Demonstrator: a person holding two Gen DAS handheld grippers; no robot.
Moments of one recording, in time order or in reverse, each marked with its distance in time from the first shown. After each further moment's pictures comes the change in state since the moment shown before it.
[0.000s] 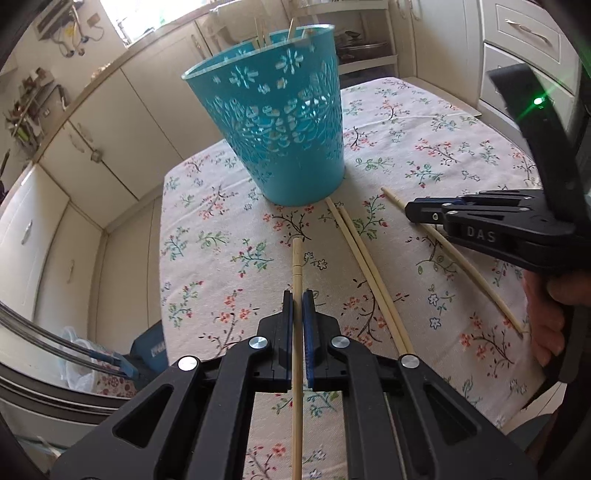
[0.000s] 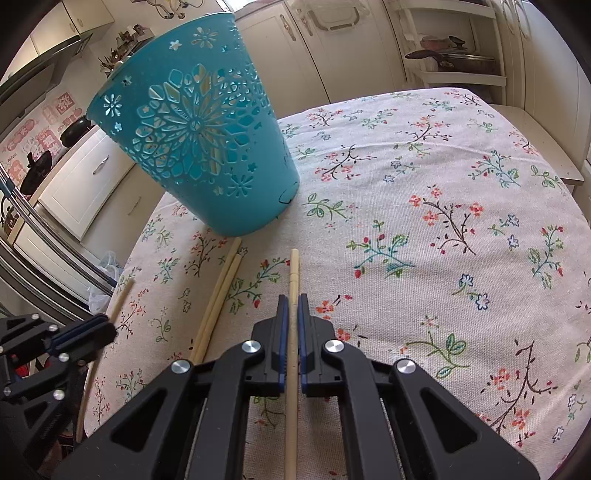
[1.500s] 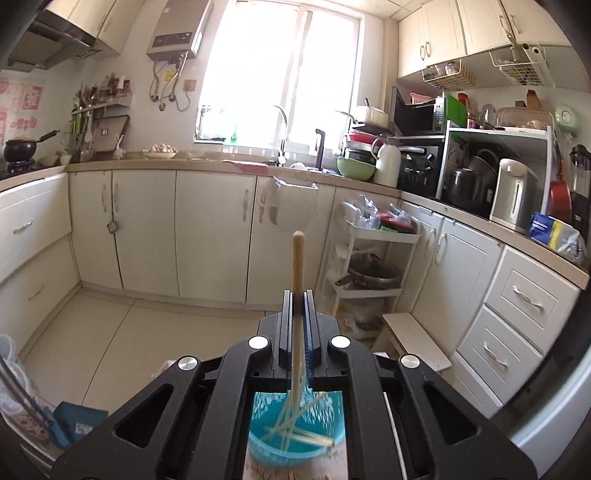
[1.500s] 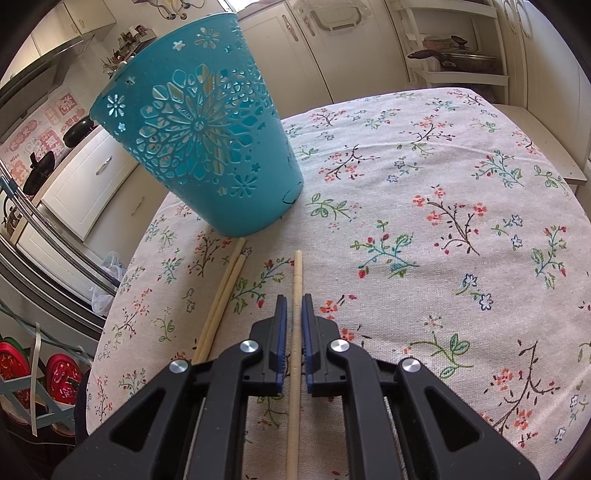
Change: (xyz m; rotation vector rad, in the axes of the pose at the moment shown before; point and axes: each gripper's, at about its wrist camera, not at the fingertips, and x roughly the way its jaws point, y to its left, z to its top) left arm -0.122 0.110 0.174 -0.451 -0.647 -0.113; right arm 0.000 0.002 0.000 0.000 -0.001 0.018
